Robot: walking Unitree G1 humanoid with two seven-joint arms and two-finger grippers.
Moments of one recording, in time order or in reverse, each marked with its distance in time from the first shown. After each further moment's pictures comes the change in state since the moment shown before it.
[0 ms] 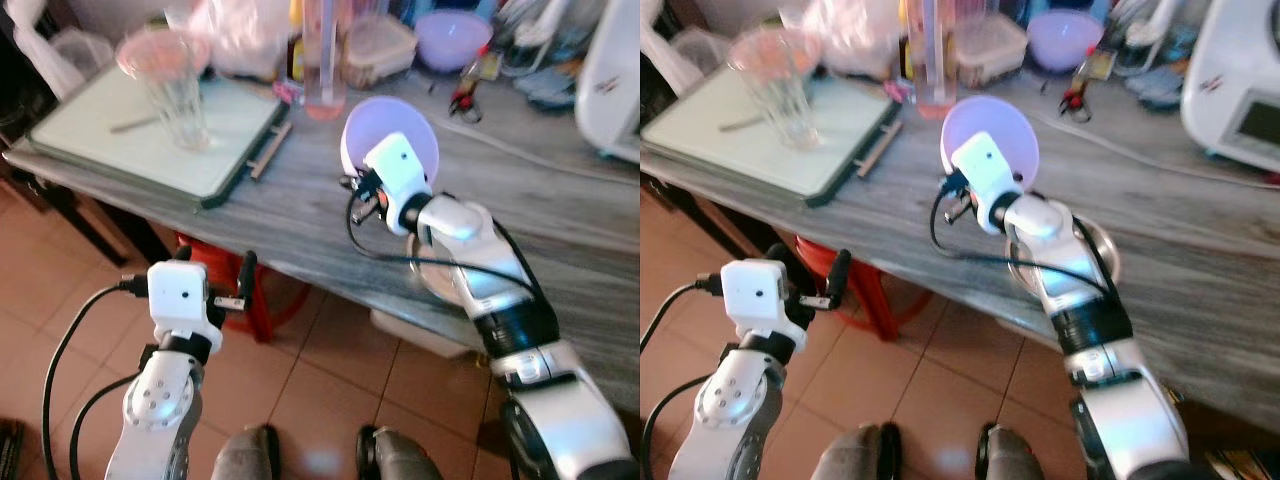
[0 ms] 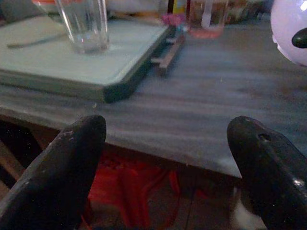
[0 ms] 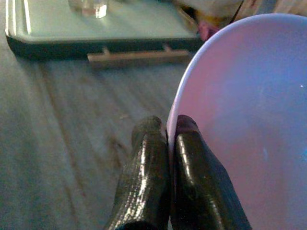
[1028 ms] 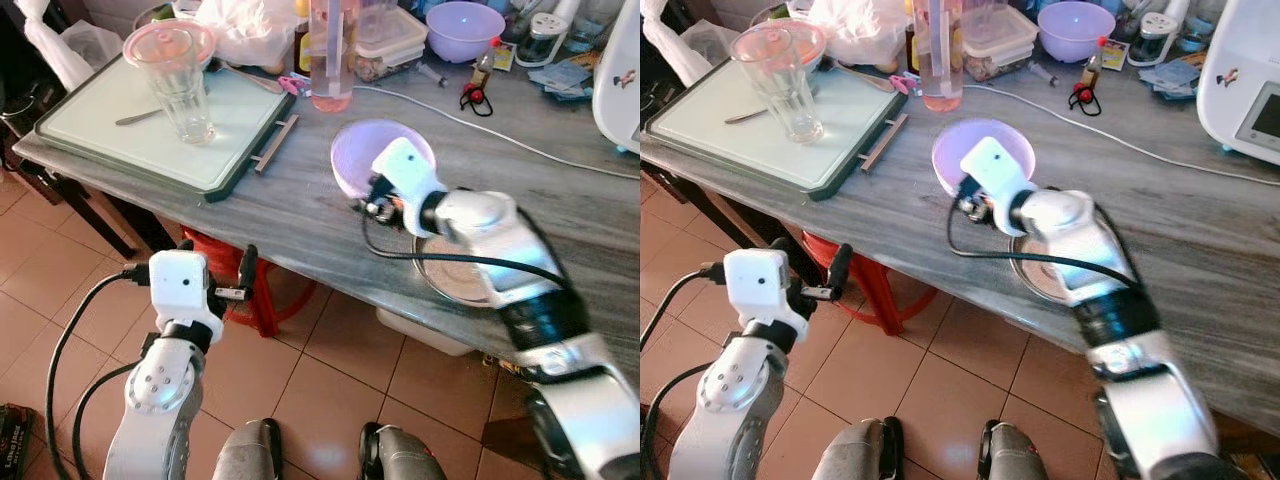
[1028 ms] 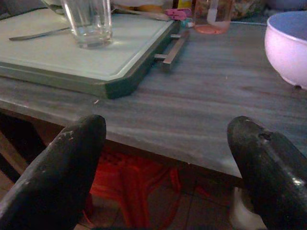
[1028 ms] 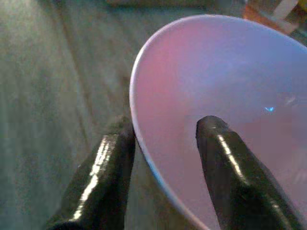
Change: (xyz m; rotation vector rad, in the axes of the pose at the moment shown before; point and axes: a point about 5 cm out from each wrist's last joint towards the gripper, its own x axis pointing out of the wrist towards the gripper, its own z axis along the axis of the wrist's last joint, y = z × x) left arm 0.016 0.000 0.003 -0.026 0.010 -0.012; right arm -0.026 -0.014 -0.002 -0.040 0.217 0.084
